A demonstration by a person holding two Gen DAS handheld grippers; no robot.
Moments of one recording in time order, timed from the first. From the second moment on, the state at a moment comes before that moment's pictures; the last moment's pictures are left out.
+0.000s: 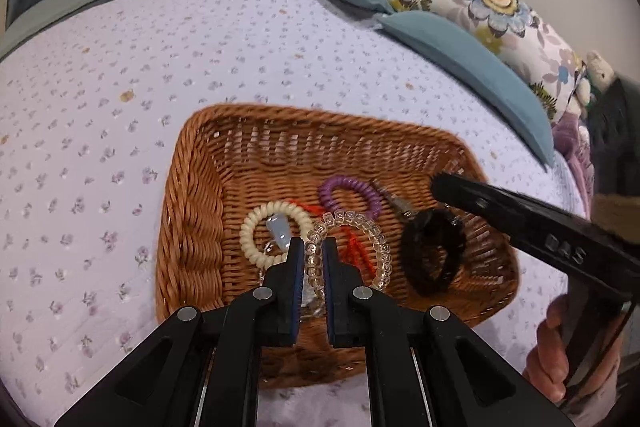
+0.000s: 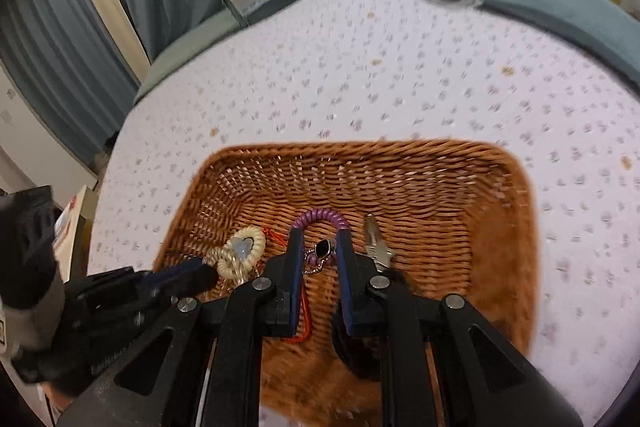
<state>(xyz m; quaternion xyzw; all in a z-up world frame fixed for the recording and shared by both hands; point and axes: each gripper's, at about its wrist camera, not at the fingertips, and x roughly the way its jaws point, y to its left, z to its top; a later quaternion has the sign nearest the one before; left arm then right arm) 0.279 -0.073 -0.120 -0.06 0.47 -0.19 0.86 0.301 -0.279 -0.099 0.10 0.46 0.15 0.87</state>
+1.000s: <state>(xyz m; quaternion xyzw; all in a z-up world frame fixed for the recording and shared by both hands) 0.253 -0.077 -0.110 -0.04 0.46 -0.20 0.86 0.263 -0.296 -0.071 0.10 0.45 0.14 0.88</state>
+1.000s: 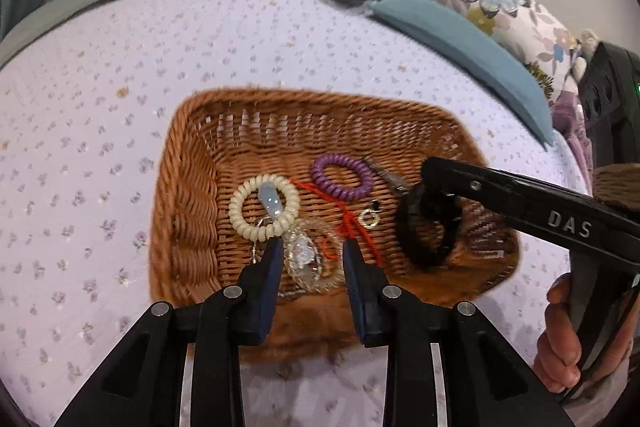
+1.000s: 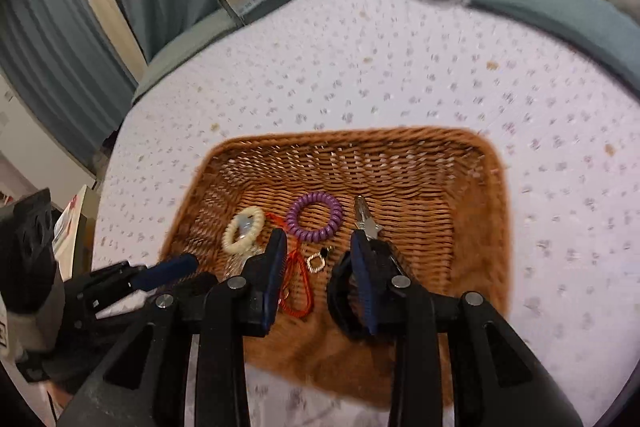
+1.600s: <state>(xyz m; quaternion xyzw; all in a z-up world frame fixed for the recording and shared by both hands) 0.080 0.003 -0.058 -0.05 0.42 -0.20 0.88 0.073 -0.341 -0.037 0.09 0.41 0.14 0.90</state>
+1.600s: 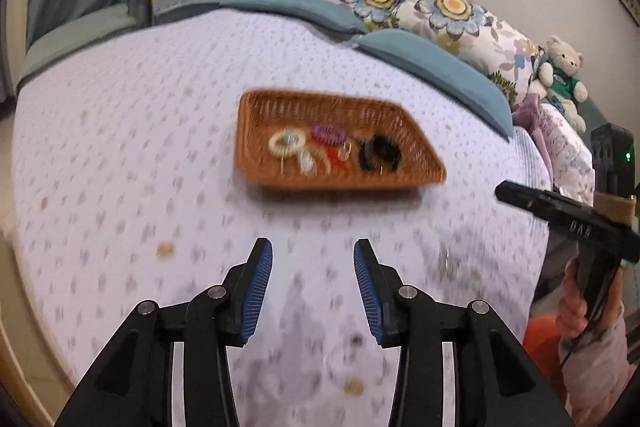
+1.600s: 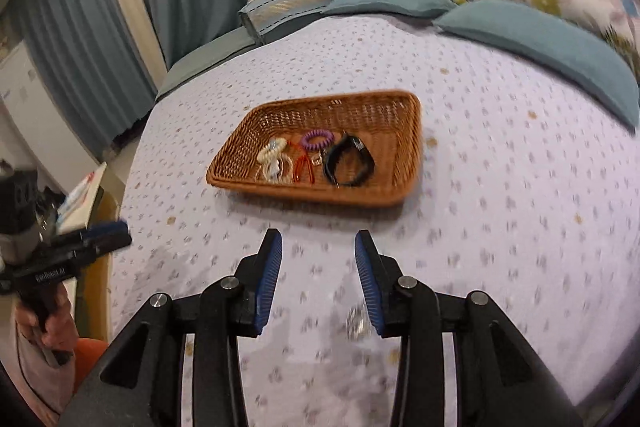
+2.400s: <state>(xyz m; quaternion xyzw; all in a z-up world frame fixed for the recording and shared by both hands) 0.047 -0.038 -0.146 0.02 0.52 -0.22 0.83 0.053 -0.349 -0.137 0.13 0.51 0.07 0.85</state>
